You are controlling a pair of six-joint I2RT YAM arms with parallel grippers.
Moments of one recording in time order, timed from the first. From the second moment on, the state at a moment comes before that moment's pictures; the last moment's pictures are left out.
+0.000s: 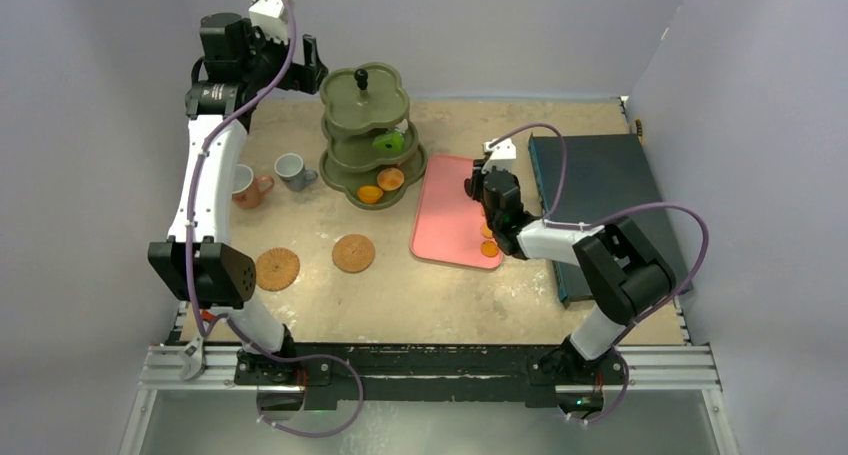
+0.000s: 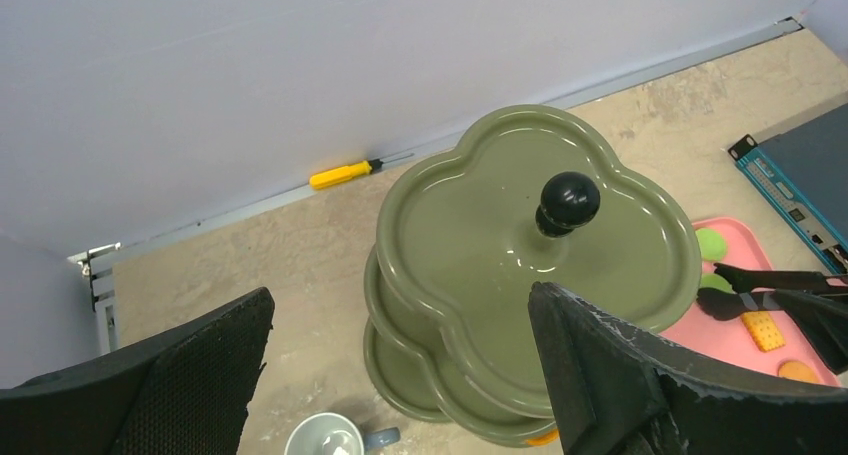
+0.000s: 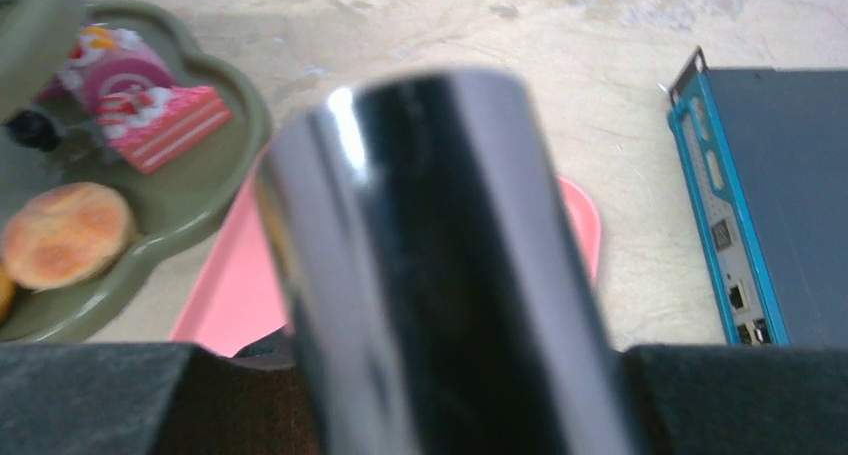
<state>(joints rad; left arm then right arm) 0.00 1.69 1.93 -0.54 0.37 0.08 0.55 1.66 0.74 0.70 0.46 0.18</state>
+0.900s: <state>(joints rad) 0.02 1.61 1.87 -0.54 0.35 0.09 0.87 1.63 1.04 0.63 0.38 0.24</state>
